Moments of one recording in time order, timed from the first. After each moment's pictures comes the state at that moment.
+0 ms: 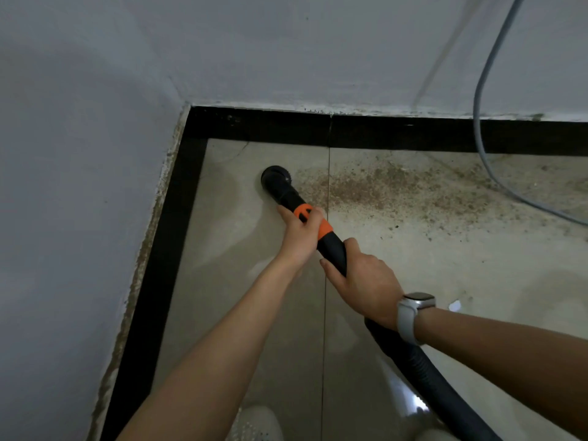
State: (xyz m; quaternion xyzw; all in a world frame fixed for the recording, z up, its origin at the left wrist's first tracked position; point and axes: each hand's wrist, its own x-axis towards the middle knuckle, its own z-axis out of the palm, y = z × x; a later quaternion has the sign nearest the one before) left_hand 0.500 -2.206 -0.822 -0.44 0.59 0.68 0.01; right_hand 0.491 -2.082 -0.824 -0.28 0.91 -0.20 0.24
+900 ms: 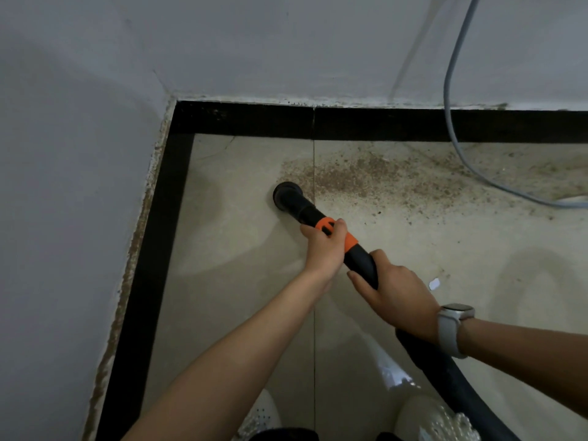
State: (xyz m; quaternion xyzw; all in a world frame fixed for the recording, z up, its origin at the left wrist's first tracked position) left_hand 0.512 -2.143 -0.817 -0.46 0.55 0.69 0.04; right_hand 0.506 -2.015 -0.806 -0.25 0.92 -0.17 0.24
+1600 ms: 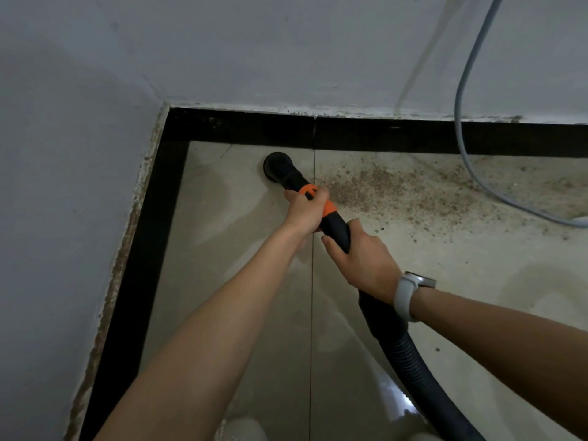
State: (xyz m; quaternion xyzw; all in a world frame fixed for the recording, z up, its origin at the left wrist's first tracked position) left_hand 0.448 -2.209 -0.820 -0.43 0.57 0.69 0.05; right_hand 0.450 -2.083 -0.821 -0.21 0.91 -0.25 0.27
